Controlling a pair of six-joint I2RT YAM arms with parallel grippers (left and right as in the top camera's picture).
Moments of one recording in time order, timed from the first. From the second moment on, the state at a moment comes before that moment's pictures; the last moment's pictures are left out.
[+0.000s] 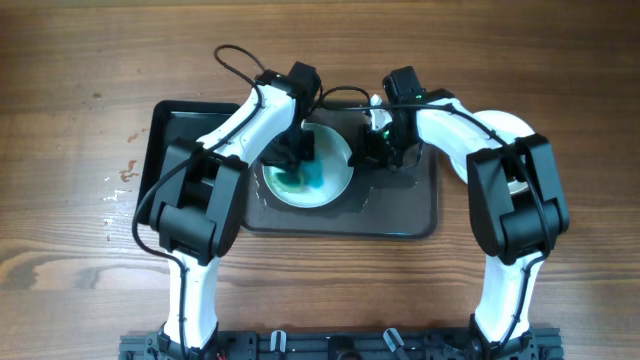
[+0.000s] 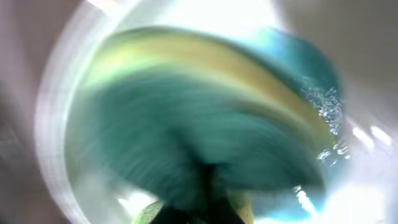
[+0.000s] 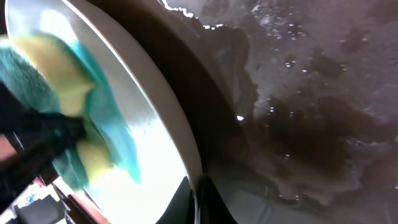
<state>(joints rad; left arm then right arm) -0.43 2.18 1.63 -1.11 0.05 -0.34 0.31 2.12 1.37 -0.69 -0.62 0.35</state>
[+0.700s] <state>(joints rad) -0.49 2.18 1.63 -0.94 -0.09 -0.59 0.30 2.12 1.37 -0.67 -0.62 0.36</state>
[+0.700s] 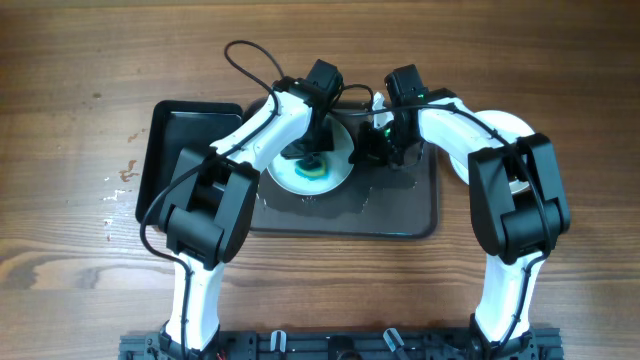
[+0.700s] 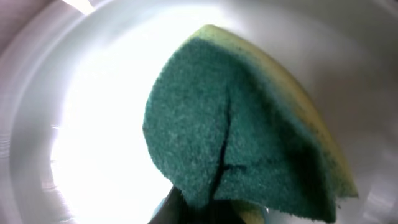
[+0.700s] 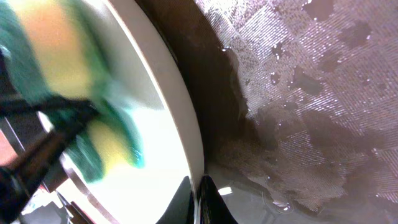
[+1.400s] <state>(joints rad) -0.43 2.19 1.66 -1.19 -0.10 -0.61 0.31 2.12 1.37 -0.68 -0.62 0.35</state>
